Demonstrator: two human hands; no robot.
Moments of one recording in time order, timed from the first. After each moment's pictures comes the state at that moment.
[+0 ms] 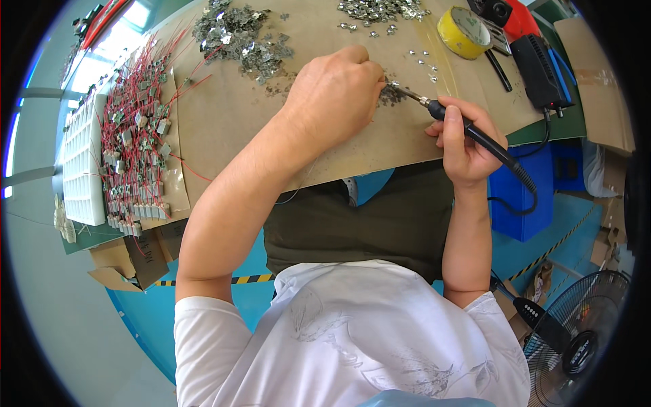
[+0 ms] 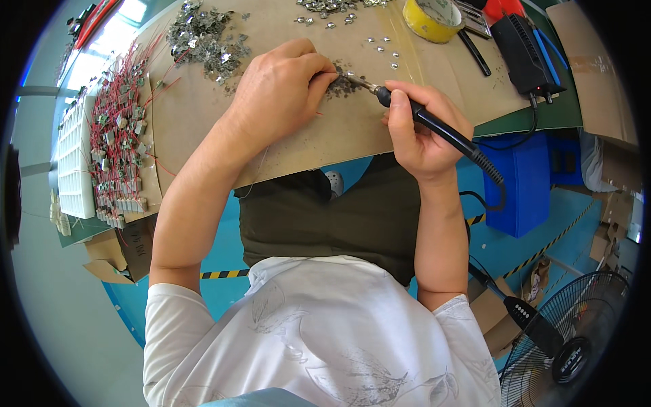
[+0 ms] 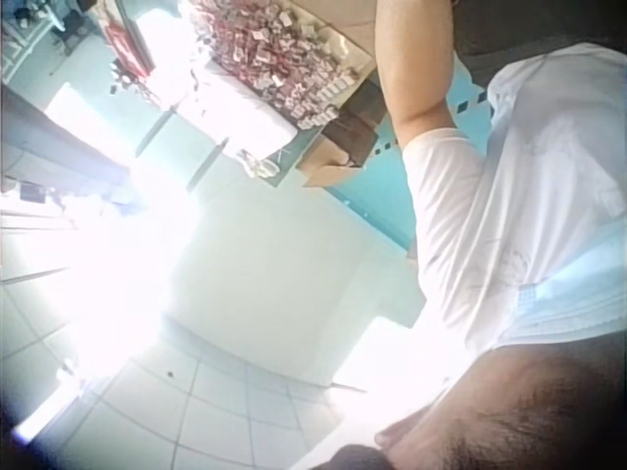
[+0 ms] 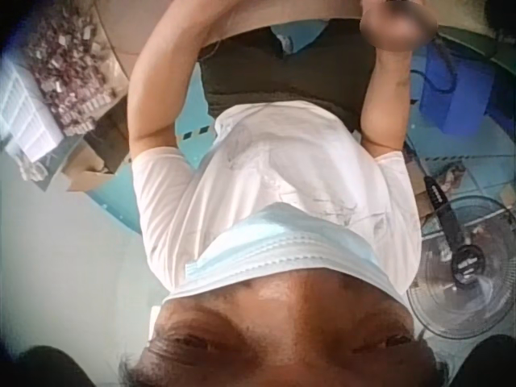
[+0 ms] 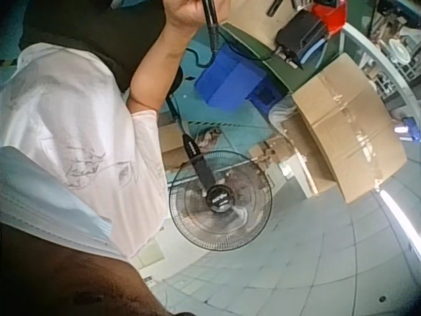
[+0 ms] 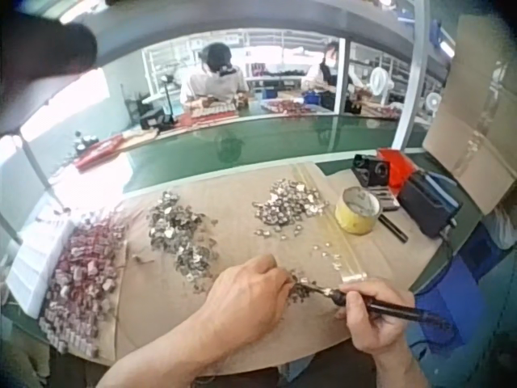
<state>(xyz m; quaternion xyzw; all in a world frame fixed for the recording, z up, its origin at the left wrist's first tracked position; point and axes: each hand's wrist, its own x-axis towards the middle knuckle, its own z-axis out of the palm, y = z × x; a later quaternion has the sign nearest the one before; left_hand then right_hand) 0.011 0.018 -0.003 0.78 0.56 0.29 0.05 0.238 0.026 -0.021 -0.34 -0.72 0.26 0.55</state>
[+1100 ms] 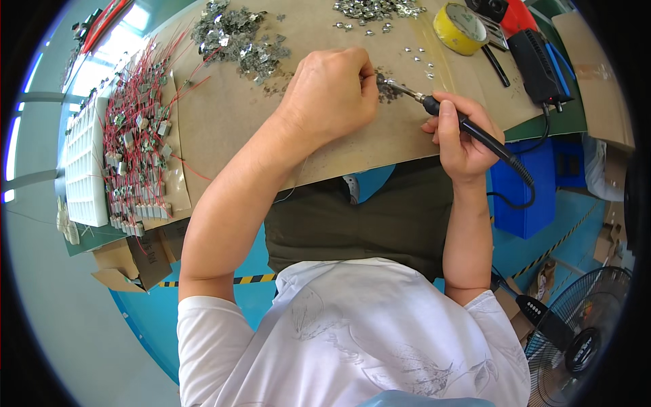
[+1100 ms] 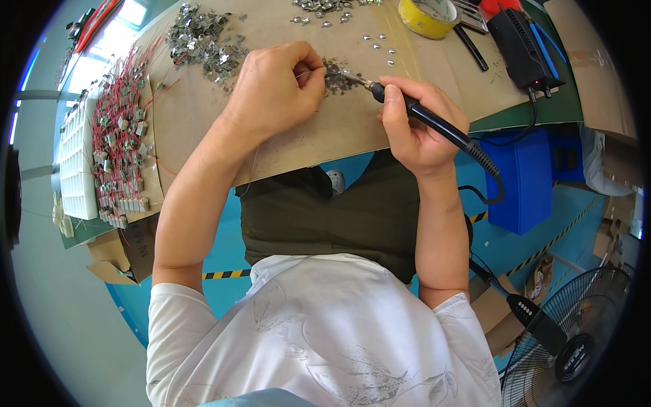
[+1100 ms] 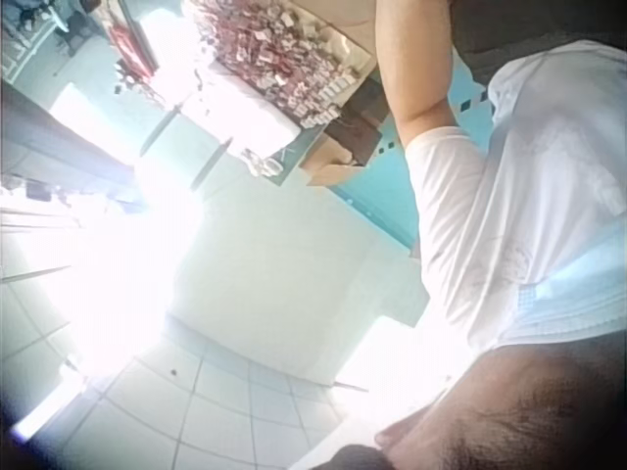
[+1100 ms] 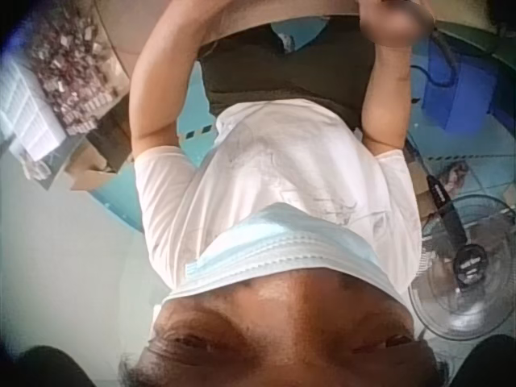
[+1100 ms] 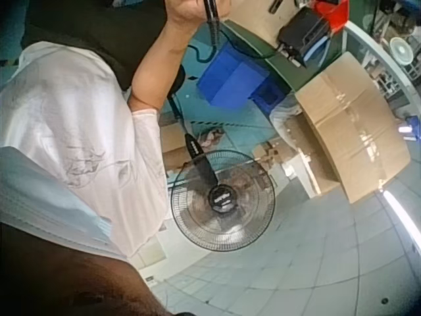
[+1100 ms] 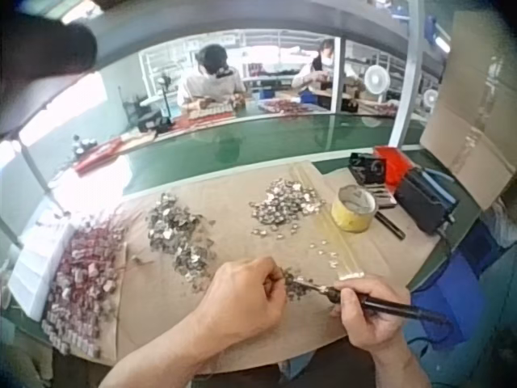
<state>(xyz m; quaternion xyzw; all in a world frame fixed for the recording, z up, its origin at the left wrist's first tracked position) 0.012 0.020 -0.001 0.72 0.56 0.38 0.12 0.239 0.028 -0.022 -0.34 -0.72 0.26 0.55</state>
